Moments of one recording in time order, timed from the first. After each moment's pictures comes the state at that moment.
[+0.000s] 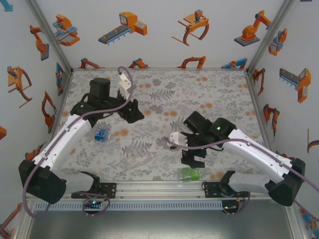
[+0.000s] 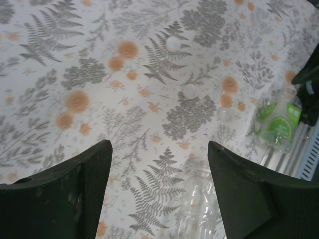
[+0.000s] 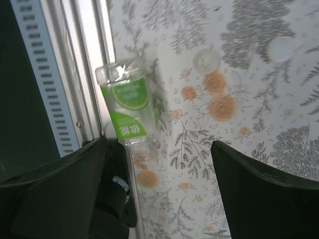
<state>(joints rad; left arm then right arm) -0.42 1.23 1.15 -0.51 0.60 0.17 0.89 1.15 1.05 -1.20 -0.35 -0.68</state>
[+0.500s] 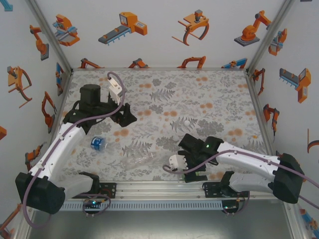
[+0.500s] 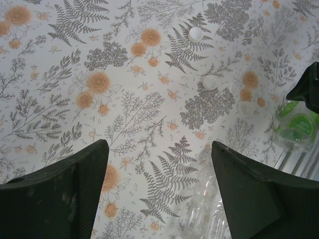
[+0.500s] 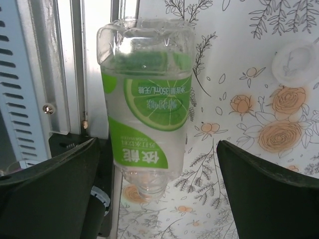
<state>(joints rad) -0.34 1.14 1.03 -0.49 0.60 0.19 1.02 1.14 0.70 -0.95 -0.26 -0.74</state>
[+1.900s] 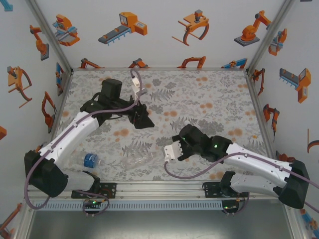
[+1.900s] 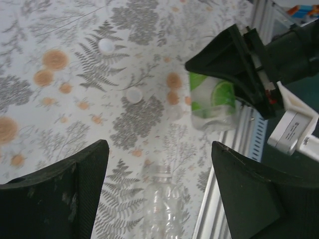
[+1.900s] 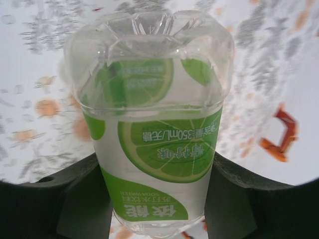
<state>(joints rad) -0.56 1.34 1.20 -0.51 0.79 0.10 1.02 1.03 0.78 -0.60 0.12 -1.07</state>
